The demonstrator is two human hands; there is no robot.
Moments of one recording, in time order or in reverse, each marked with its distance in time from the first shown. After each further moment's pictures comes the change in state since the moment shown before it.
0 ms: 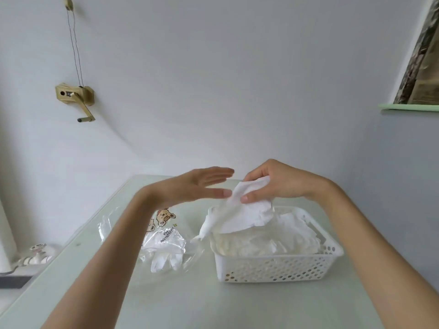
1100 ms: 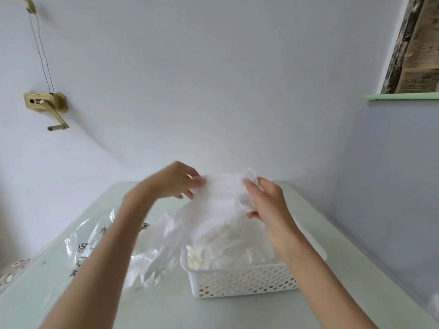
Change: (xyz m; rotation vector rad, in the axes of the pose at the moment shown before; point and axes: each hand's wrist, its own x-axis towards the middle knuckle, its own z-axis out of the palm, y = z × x) left_hand 0.063 0.008 0.008 0.320 0.221 -0.232; right_hand -0.005 0.049 0.042 0.770 0.687 0.142
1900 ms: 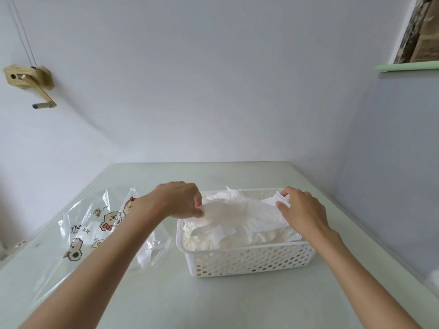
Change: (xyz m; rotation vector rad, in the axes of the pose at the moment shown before) left_hand -0.006 -0.020 0.055 0.704 -0.156 -0.084; right_hand 0.044 0.099 -0.082 -1.237 0.104 -0.061
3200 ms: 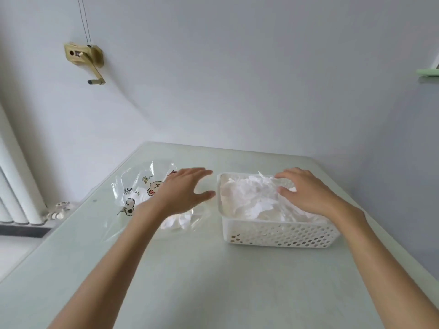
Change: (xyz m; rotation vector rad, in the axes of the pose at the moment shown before) left_hand -0.062 -0.060 0.044 -0.265 0.308 0.046; right_hand -0.033 -0.068 -0.048 0.000 -0.330 -0.324
